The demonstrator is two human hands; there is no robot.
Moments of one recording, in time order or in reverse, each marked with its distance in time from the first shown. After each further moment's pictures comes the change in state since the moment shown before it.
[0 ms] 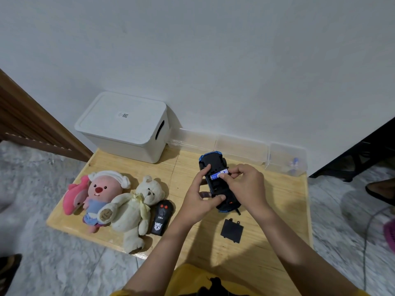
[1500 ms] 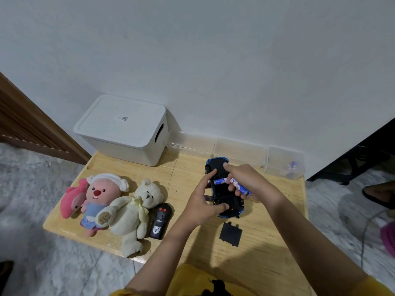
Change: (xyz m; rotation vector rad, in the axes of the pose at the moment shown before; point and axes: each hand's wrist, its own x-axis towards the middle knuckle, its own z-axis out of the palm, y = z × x) left_hand 0.004 0.002 0.006 0.143 -0.082 0.003; right_hand 0.031 -0.031 -0.025 0.030 -0.550 0.565
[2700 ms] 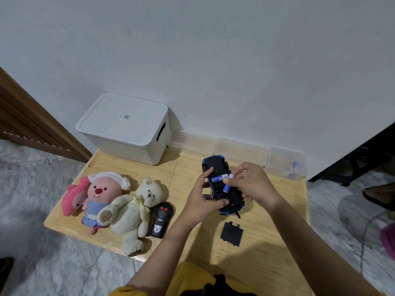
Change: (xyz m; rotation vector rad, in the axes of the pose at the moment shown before) left_hand 0.001 -0.001 -0.003 -0.143 0.057 -0.042; right_hand -0.010 0.017 0.000 0.039 0.154 -0.273
